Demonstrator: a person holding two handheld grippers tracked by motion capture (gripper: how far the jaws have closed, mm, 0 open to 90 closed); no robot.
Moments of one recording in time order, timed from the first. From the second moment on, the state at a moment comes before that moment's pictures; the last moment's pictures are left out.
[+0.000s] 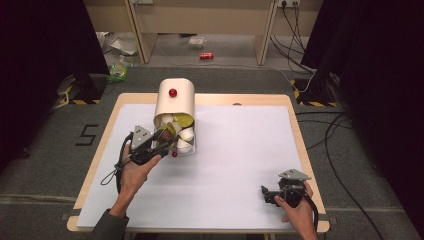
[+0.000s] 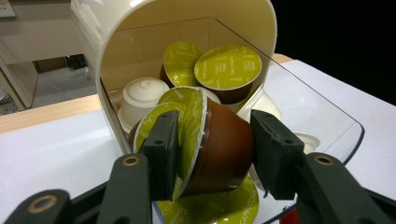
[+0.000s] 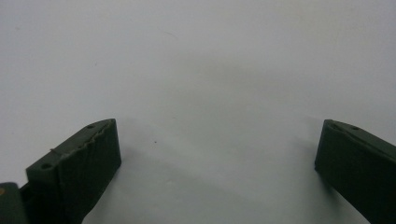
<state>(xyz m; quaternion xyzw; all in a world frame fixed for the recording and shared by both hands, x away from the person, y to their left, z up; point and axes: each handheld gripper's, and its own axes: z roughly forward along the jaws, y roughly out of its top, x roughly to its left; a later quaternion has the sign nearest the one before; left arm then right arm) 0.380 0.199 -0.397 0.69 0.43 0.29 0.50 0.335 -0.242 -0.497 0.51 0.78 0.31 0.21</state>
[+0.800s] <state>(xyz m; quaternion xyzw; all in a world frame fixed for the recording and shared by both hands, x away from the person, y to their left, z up) 0.370 0.205 -0.376 0.67 0.42 0.29 0.53 0.335 -0.242 -0.497 0.51 0.78 0.31 0.21</state>
